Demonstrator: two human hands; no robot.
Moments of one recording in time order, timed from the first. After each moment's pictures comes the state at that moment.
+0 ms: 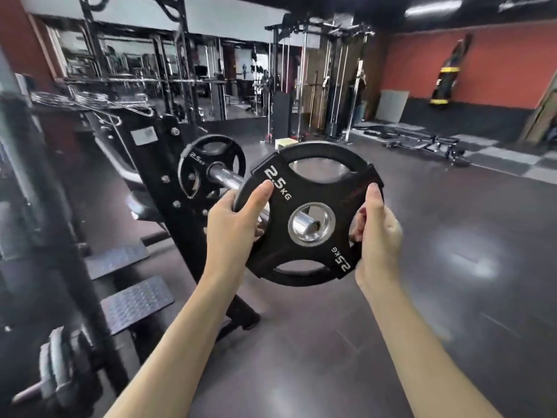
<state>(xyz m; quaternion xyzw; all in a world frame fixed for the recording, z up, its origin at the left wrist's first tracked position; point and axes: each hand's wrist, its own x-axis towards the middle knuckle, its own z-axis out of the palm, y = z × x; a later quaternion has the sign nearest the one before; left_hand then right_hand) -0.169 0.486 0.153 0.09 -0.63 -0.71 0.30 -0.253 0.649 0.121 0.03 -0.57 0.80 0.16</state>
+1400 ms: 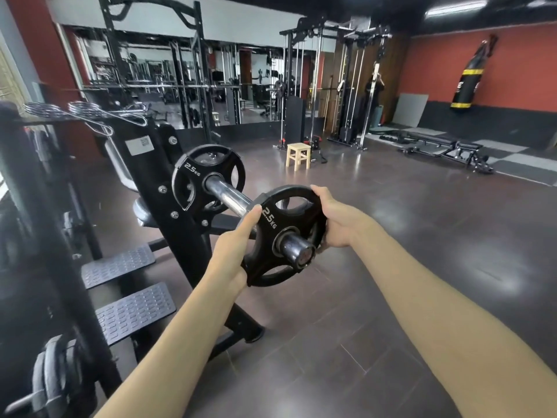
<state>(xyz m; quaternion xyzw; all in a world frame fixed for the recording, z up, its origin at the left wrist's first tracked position) -0.250 0.481 0.120 0.27 -0.52 -0.80 0.11 -0.403 0.618 0.138 0.02 -0.68 0.65 -0.34</state>
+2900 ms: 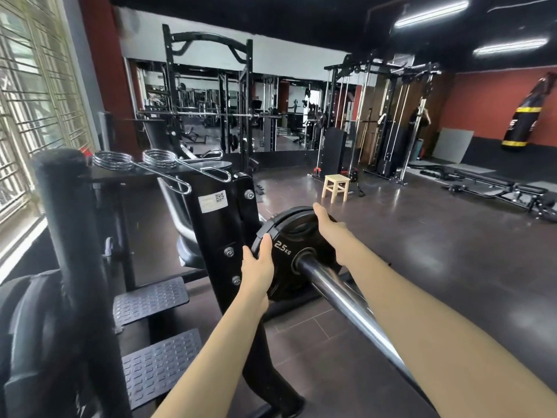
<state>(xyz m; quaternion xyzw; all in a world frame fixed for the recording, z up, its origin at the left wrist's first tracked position) -0.418 0.222 0.096 0.29 -0.52 -0.77 0.22 -0.544 0.322 0.155 -0.03 -0.81 0.56 -0.18</state>
